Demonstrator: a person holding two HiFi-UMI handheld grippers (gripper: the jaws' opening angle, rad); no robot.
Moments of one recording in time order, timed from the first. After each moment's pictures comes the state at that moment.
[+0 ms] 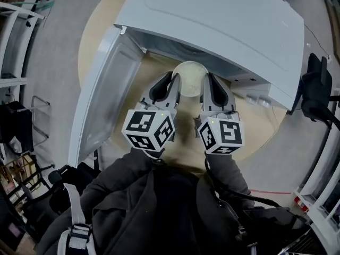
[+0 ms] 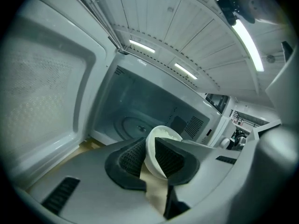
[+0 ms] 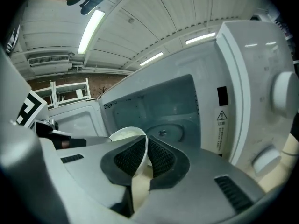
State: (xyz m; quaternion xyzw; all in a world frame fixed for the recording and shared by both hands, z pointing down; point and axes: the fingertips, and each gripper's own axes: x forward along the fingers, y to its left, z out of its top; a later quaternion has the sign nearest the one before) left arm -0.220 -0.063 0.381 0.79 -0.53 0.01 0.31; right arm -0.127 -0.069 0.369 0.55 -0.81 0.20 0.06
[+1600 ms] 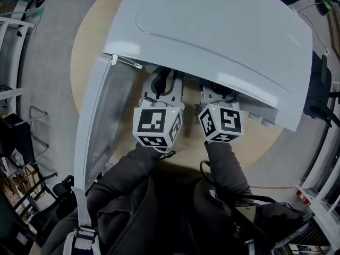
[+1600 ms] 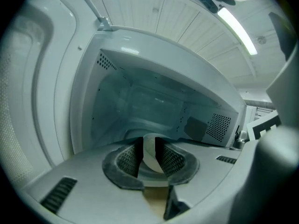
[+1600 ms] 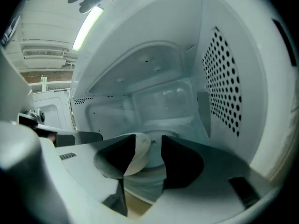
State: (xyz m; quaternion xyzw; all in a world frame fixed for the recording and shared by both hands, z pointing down) left arm -0.220 -0.145 0.390 0.80 -0.55 0.04 0.22; right arm -0.121 -0.157 0.395 0.59 -0.79 0.17 0.05
